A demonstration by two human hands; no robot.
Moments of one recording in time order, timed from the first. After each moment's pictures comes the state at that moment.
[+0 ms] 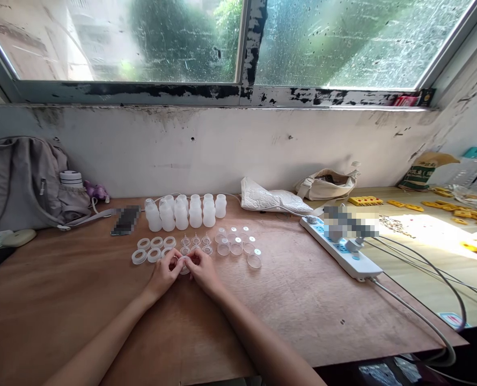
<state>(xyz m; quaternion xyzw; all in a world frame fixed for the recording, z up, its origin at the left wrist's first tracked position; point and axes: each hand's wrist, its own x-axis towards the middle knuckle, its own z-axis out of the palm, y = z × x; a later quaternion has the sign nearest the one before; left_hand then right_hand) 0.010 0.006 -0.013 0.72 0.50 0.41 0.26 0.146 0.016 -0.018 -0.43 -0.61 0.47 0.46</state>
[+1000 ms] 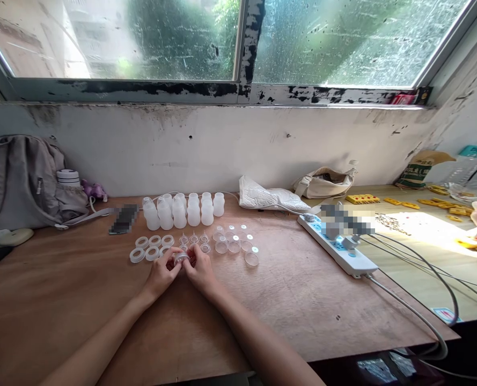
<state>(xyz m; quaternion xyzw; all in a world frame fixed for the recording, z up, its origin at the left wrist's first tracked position) 0.012 0.002 -0.009 0.73 0.50 0.40 0.22 0.145 0.009 -0.011 -0.46 -0.69 0.29 0.48</state>
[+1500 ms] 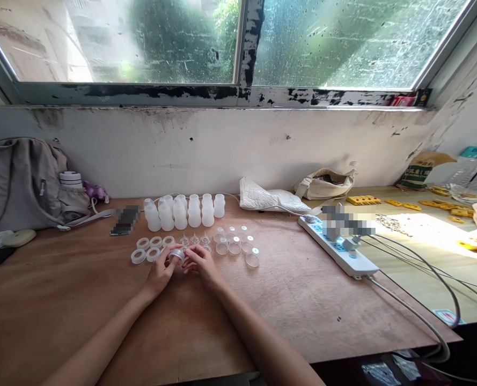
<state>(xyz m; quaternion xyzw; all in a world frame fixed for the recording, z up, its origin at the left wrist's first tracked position) 0.009 0.002 -0.002 0.70 0.49 0.45 0.28 0.150 0.011 0.000 -0.31 -0.45 0.67 0.49</state>
